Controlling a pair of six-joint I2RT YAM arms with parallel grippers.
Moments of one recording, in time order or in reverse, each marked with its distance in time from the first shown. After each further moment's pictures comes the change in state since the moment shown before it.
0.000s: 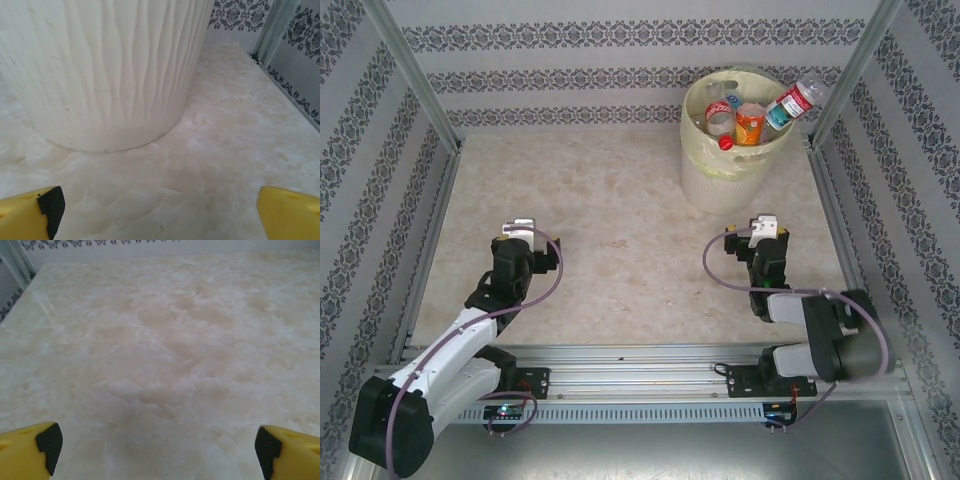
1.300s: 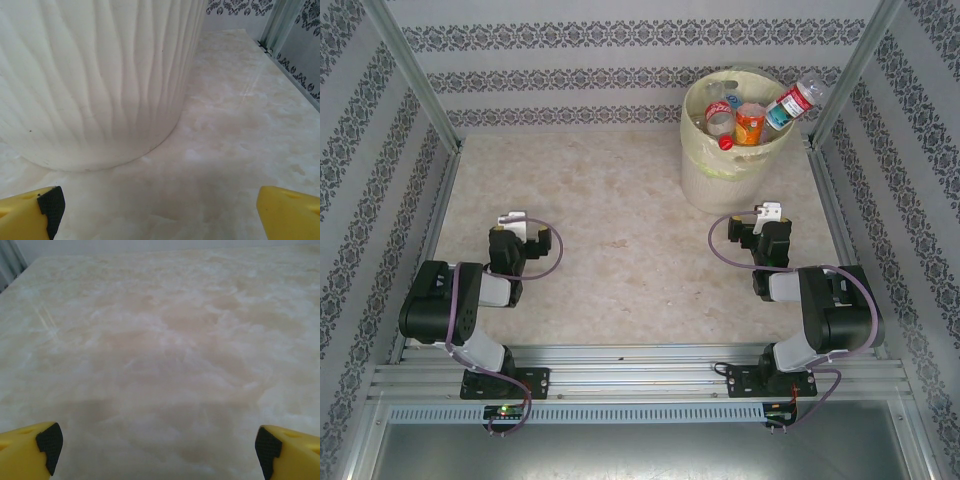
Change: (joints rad) left arm 0.305 0.711 -0.038 0.843 0.279 0.117; right arm -0.095 0.116 0.145 -0.075 -0.106 0.021
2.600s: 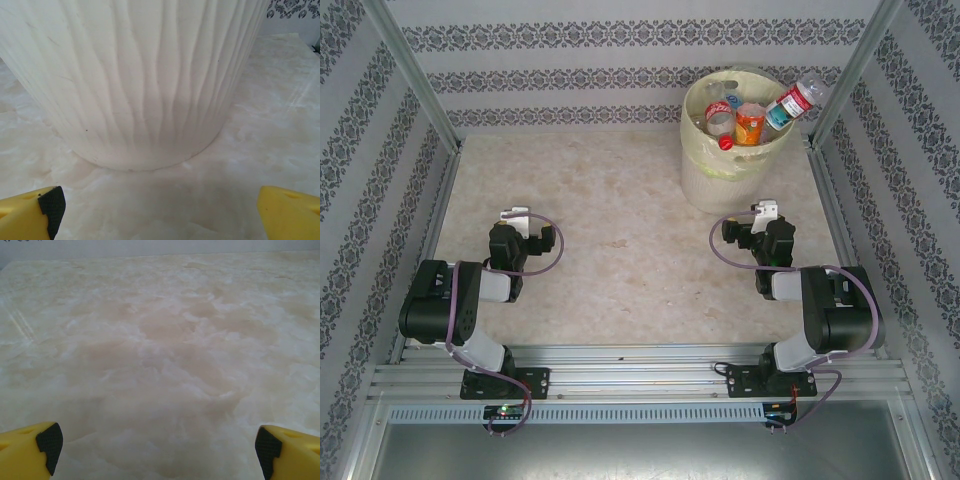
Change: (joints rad) left arm 0.000 0.000 0.029 -0.033 0.074 -0.003; right arm -0.033 -0.004 0.009 0.000 -0.210 -0.005
